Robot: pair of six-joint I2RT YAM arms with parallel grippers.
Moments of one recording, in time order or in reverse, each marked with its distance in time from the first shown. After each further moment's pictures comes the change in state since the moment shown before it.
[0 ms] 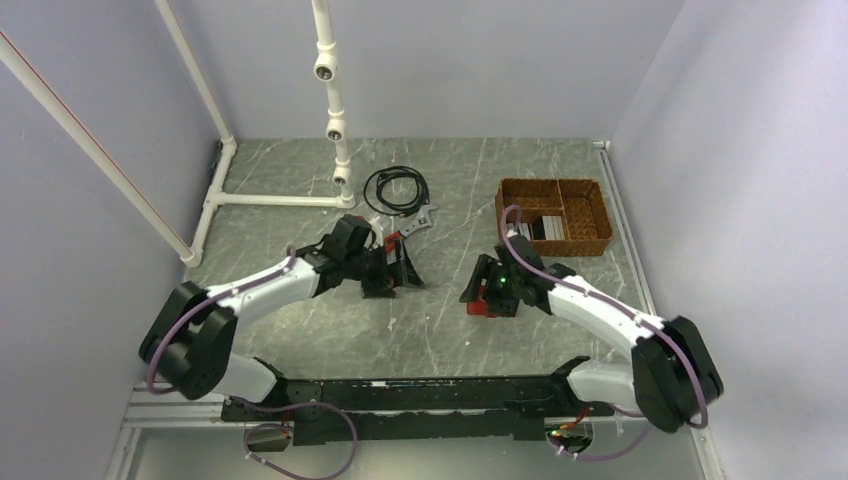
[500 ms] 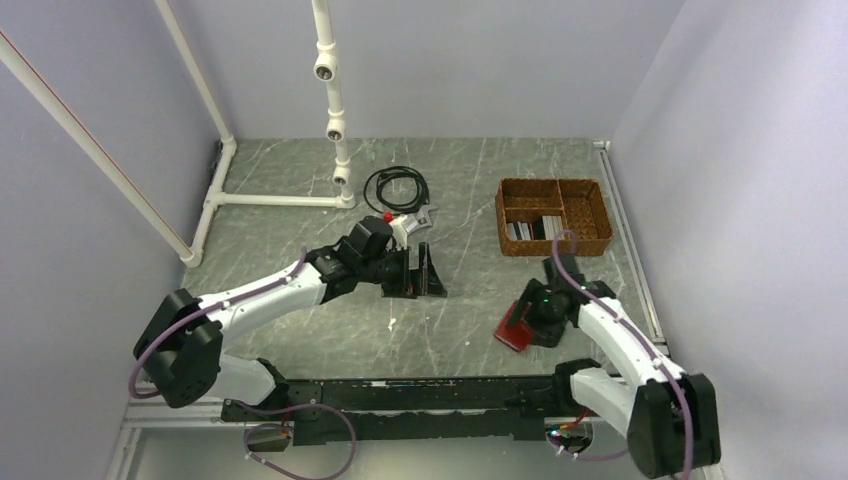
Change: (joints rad) left arm -0.177 0.019 0.129 0.003 0.003 0.038; right arm -0.449 -0.285 -0.161 -0.404 0.010 -0.089
